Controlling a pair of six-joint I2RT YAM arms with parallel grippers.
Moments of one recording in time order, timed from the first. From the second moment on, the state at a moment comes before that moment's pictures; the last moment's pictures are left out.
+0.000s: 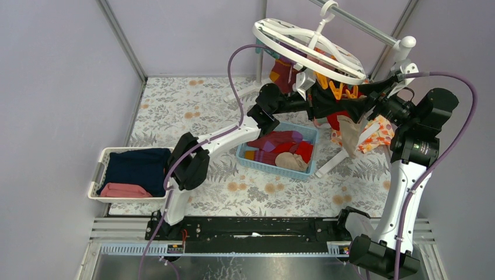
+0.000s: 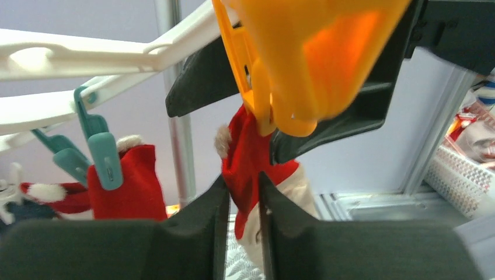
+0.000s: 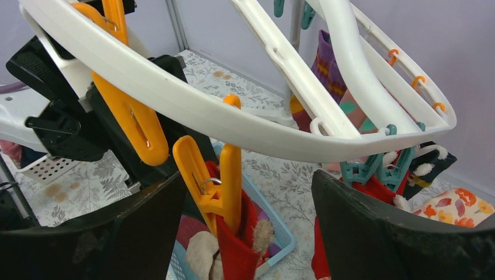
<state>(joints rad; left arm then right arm) -0.84 2.07 1.80 0.79 0.72 -0.39 -0.39 0.98 1.28 -0.31 -1.12 0.03</state>
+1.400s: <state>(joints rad) -0.52 1.43 0.39 1.18 0.44 -0.58 -0.46 0.77 0.87 -1.30 -1.25 -1.20</state>
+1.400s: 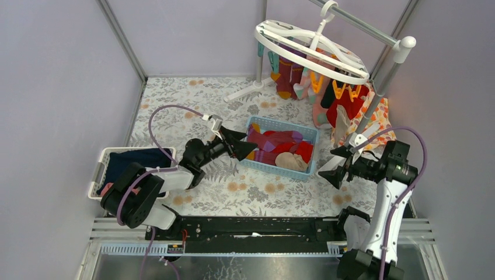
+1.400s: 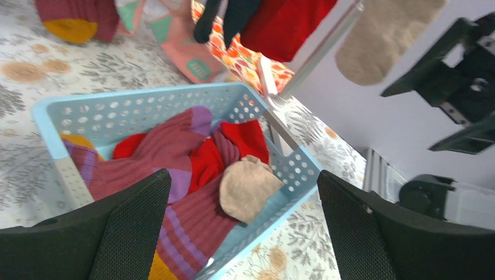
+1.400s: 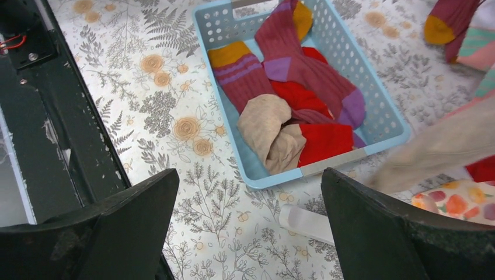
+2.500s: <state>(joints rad) -0.98 1.92 1.20 0.14 -0.13 -0.52 -0.01 0.85 0.73 -0.82 -0.61 -0.76</state>
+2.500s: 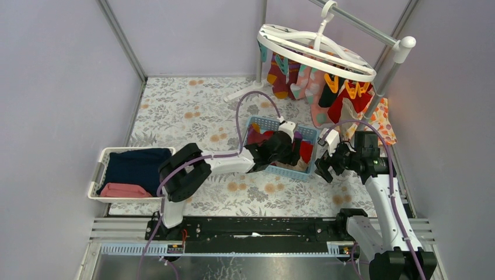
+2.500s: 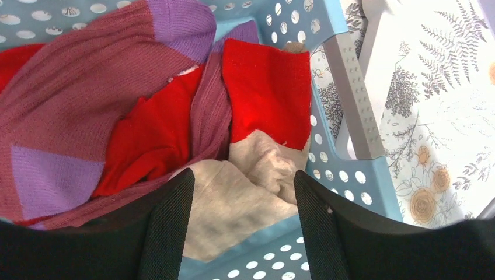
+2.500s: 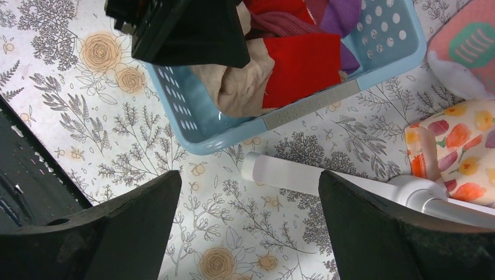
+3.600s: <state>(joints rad) -1.09 1.95 1.40 -0.23 -0.51 -0.58 -0.01 0.85 0.73 -0.82 -0.61 -0.76</state>
